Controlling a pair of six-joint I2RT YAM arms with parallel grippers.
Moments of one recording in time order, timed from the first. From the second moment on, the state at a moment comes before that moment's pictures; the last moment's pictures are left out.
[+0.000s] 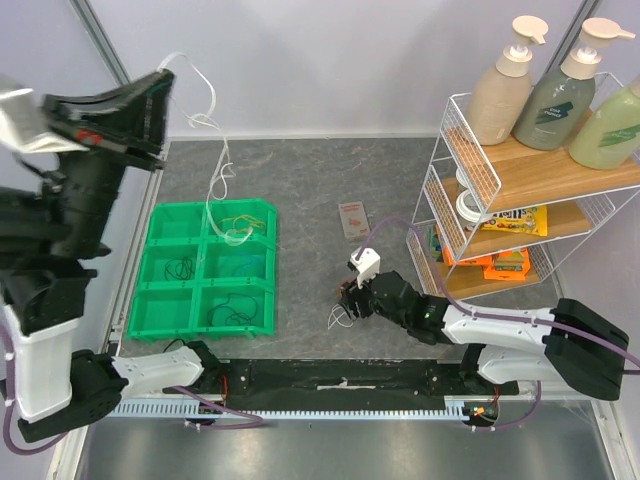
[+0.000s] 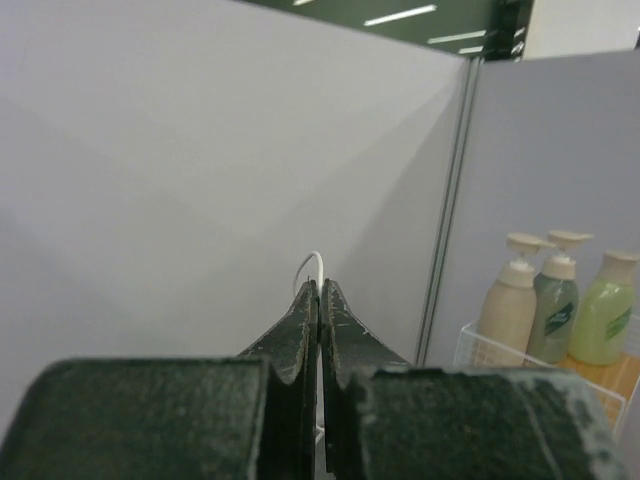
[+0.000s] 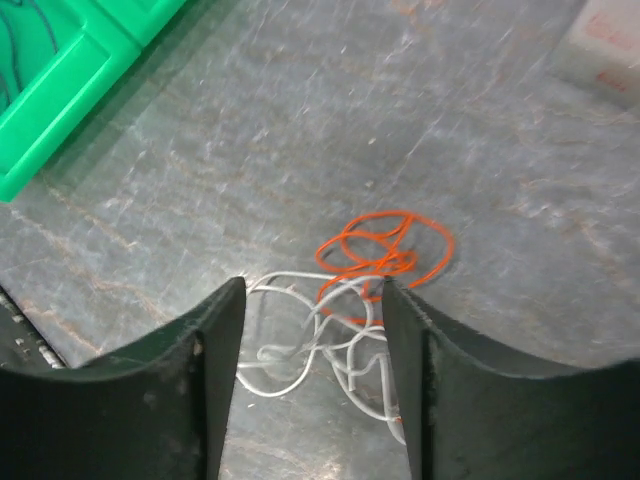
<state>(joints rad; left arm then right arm) -0.80 1.10 2.09 -0.35 -0.22 0.06 1.06 1.21 0.42 0.28 0.20 0.29</state>
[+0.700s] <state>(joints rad) -0.44 1.19 1.69 -0.39 -0.22 0.02 1.06 0.95 0.45 0.06 0.28 0.20</state>
